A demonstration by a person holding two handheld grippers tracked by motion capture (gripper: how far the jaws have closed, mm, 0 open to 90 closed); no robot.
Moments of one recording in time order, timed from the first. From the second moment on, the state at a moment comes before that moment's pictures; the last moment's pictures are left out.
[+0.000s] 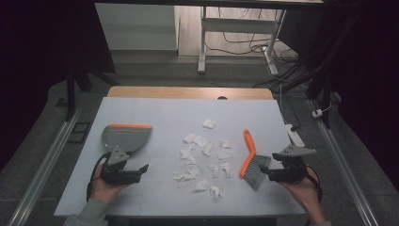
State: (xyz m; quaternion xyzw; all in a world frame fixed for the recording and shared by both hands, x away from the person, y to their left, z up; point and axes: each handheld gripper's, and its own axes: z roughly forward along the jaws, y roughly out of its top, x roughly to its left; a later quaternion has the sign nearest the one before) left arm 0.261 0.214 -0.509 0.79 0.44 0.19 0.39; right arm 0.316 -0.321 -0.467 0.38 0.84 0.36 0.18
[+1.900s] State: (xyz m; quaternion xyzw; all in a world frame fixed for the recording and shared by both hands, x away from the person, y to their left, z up) left arm 0.247 0.209 -0.508 0.79 0.44 0.18 0.39; right arm 0.442 -0.238 -0.488 0.56 0.82 0.05 0.07
